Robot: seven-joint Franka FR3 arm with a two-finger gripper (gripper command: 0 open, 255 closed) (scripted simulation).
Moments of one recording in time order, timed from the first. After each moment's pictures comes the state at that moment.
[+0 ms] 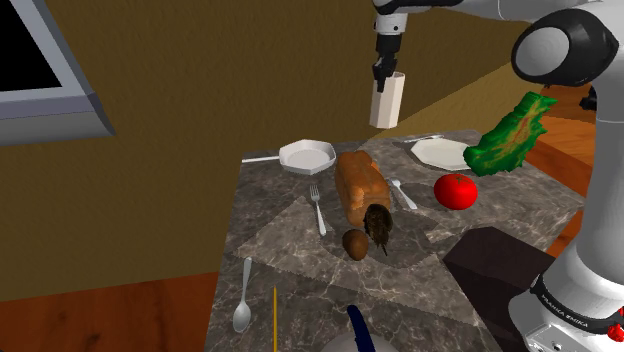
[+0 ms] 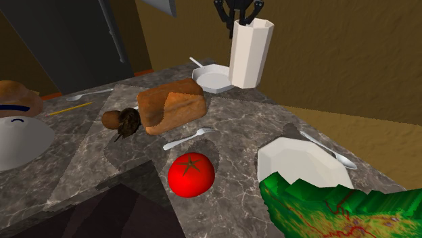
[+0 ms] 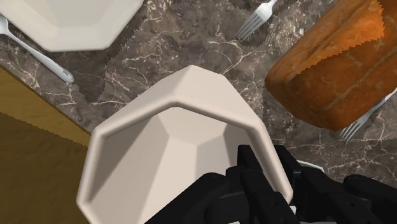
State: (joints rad) arm -0.13 0.40 -0.14 -1.16 0.08 1.57 -0.44
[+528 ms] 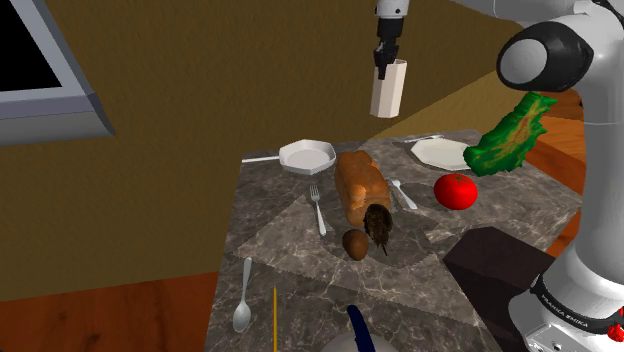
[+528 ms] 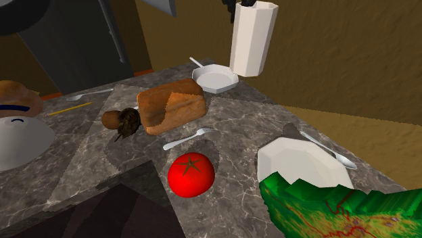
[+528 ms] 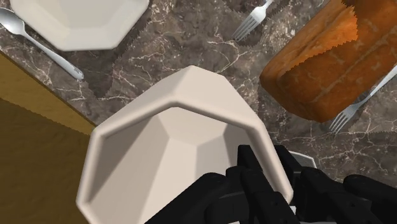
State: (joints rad) arm -0.15 0.48 -0.14 -0.93 0.10 1.41 -0.43
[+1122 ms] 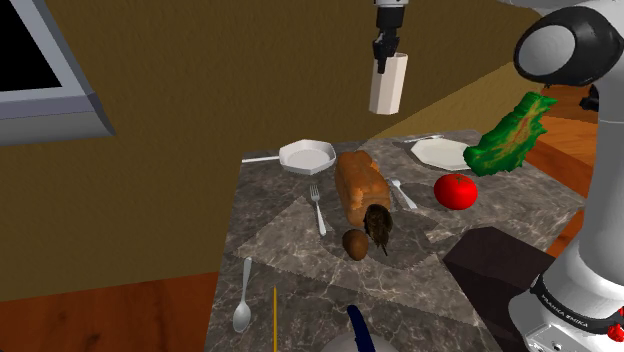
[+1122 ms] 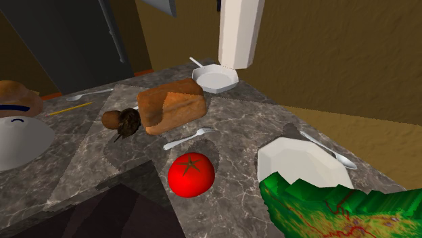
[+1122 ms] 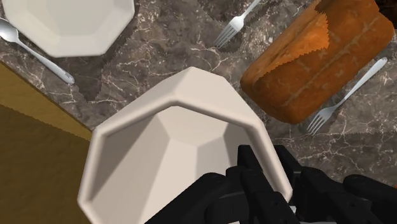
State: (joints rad) arm -0.10 0.39 -0.14 -0.99 0.08 1.39 -0.39
